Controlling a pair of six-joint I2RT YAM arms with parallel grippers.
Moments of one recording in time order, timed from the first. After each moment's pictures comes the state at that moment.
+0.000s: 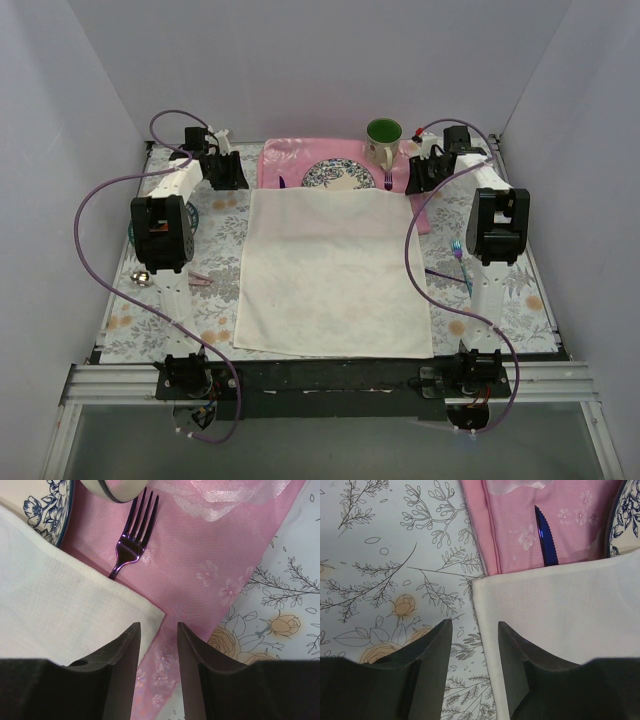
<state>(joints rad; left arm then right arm) 0.02 2.25 1.86 -0.53 0.44 -0.03 0.01 2.31 1.90 -0.61 -0.53 -0.29</state>
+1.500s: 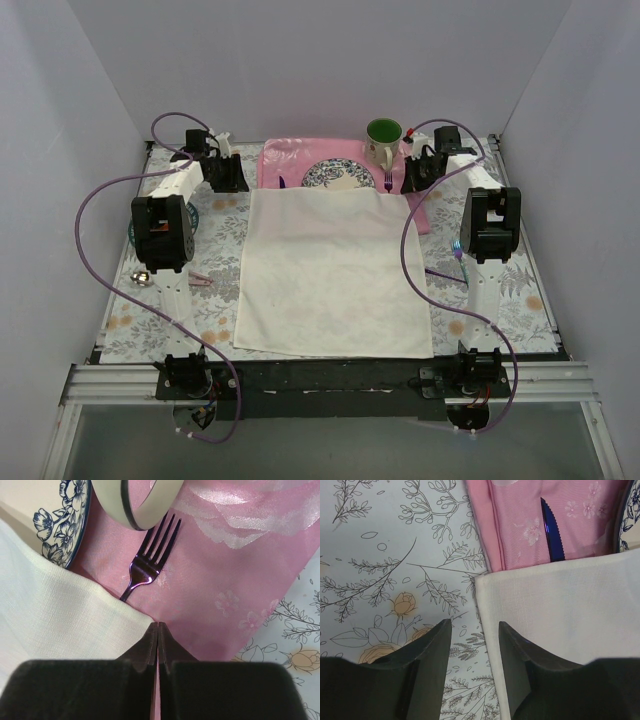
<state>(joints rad) 0.02 2.26 1.84 -0.52 0.44 -0.01 0.05 2.36 1.94 -0.59 -0.54 -0.29</state>
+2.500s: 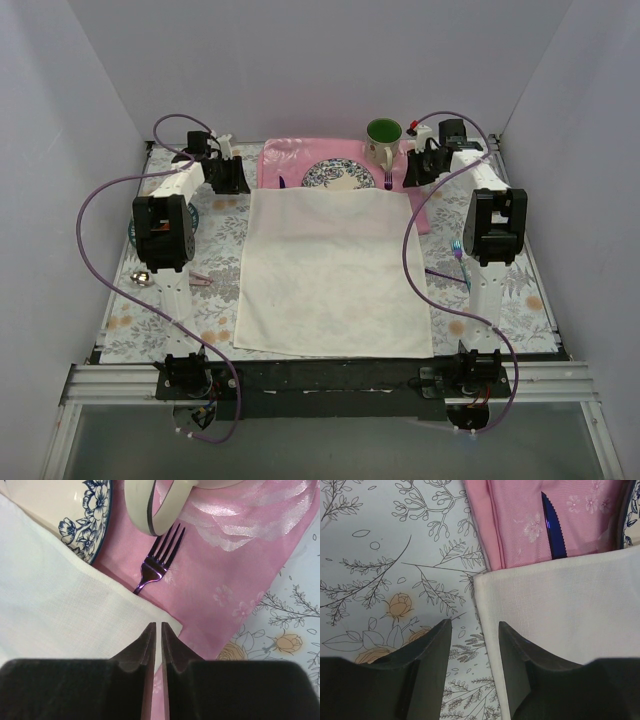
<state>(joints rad) 0.02 2.27 1.84 -0.52 0.45 0.00 0.04 2.31 1.95 -0.61 -0.56 -0.27</state>
